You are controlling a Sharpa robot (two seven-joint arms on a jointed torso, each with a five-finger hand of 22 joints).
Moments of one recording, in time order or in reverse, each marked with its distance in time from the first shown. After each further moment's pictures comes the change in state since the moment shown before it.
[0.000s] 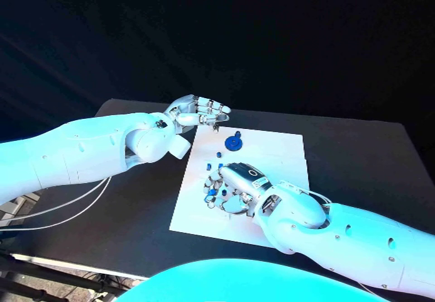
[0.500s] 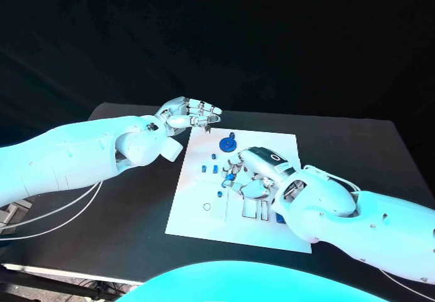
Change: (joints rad) left arm 0.000 -0.013 0.000 0.004 -0.001 0.000 -0.001; left_hand 0.000 0.000 0.000 0.000 0.000 0.000 0.000 0.000 0.000 0.000 0.000 0.000 0.000 0.000 0.000 0.000 0.000 0.000 0.000 0.000 0.000 0.000; right arm 0.079 -0.150 0.023 0.105 0.023 -0.002 -0.047; right_hand 0.000 0.000 0.000 0.000 -0.003 0.003 0.000 -0.004 0.000 0.000 0.000 0.006 0.001 0.002 0.002 0.000 0.005 0.000 0.000 0.000 0.011 0.000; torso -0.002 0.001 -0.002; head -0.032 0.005
